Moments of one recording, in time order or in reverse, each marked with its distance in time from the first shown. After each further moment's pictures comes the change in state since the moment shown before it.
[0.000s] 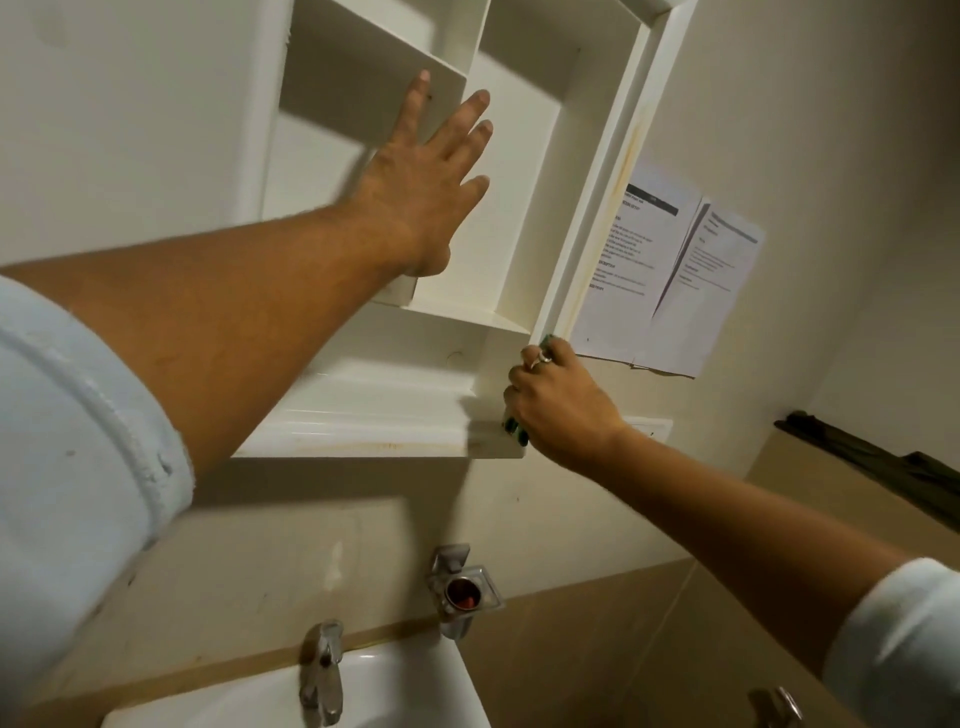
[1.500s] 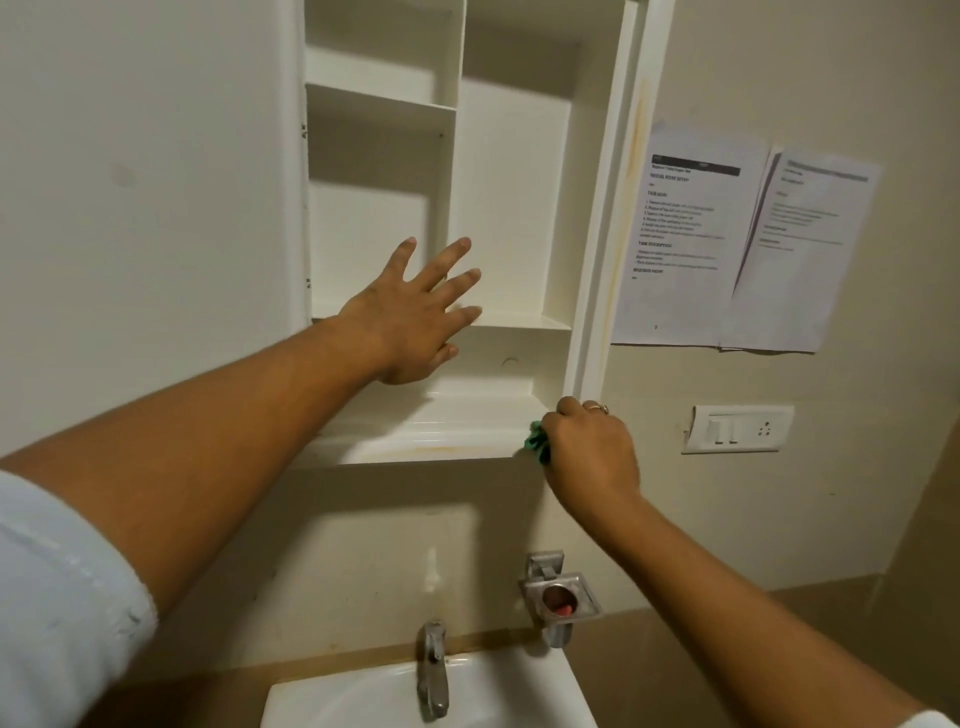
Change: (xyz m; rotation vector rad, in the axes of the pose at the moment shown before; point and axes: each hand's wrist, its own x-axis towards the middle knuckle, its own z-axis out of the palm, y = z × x) left_hand -0.078 0.024 -0.001 -0.133 -0.300 0.284; right_hand -0.024 -0.064 0.020 0.619 0.022 0.577
